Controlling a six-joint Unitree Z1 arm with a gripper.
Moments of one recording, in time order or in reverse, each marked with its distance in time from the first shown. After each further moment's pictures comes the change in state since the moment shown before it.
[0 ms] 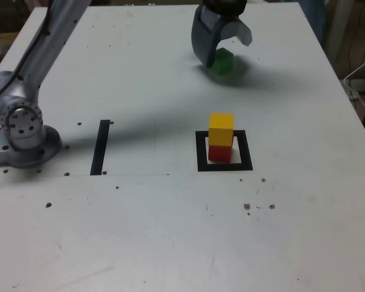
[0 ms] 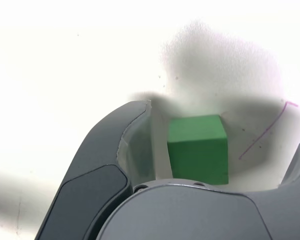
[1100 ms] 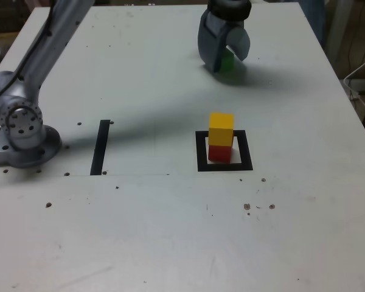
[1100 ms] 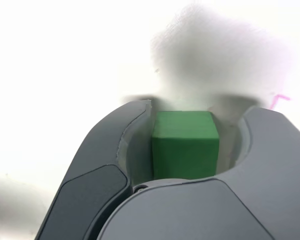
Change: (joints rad) arm -0.002 0.019 0.002 -0.061 -0.020 0.004
